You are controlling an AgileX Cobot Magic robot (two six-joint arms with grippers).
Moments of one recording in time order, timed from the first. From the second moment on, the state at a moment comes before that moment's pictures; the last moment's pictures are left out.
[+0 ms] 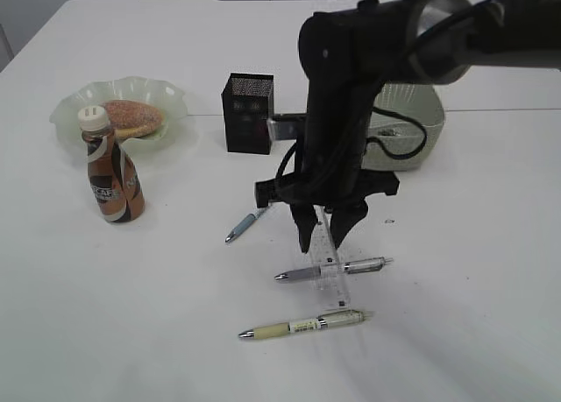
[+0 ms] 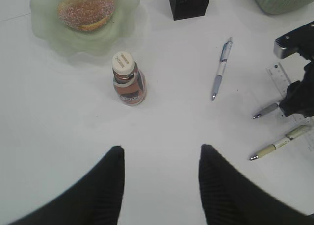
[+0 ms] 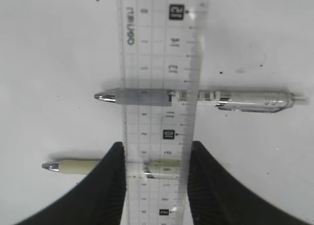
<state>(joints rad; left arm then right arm) -0.37 1.32 -1.58 0.04 1.26 -0.10 0.53 2.15 -1.70 0.10 1.21 0.33</state>
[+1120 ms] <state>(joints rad) -0.37 1.36 -1.58 0.02 1.26 -0.10 0.54 1.84 -1.47 -0.02 0.92 0.17</state>
